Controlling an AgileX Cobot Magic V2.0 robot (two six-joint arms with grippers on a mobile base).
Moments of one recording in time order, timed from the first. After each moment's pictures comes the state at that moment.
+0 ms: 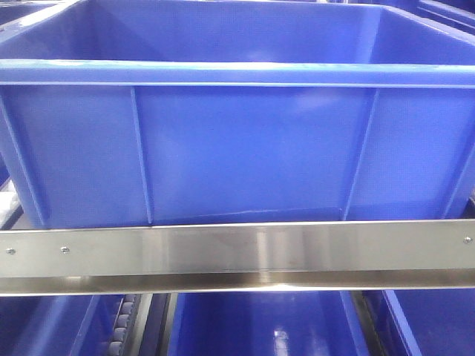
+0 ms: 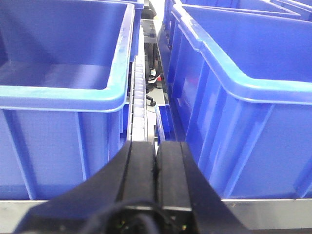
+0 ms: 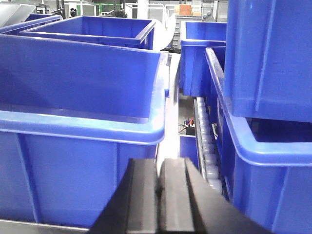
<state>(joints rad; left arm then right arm) -0.15 -0.01 0.03 -0.01 0.03 -0.06 0.06 -0.01 0.03 0.00 -0.05 0.01</state>
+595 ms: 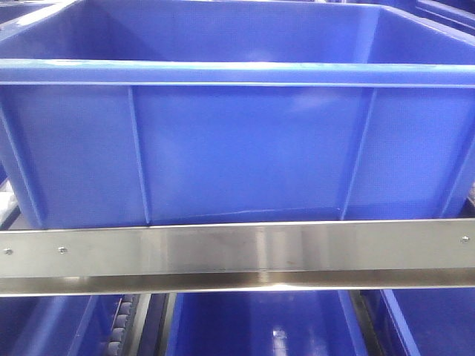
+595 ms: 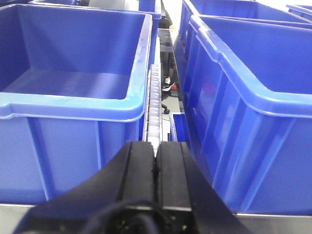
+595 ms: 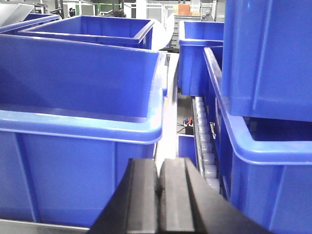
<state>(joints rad) -0.08 -0.01 0.03 -0.01 0.01 -0.06 0.06 -0.01 0.03 0.00 -0.05 0.01</state>
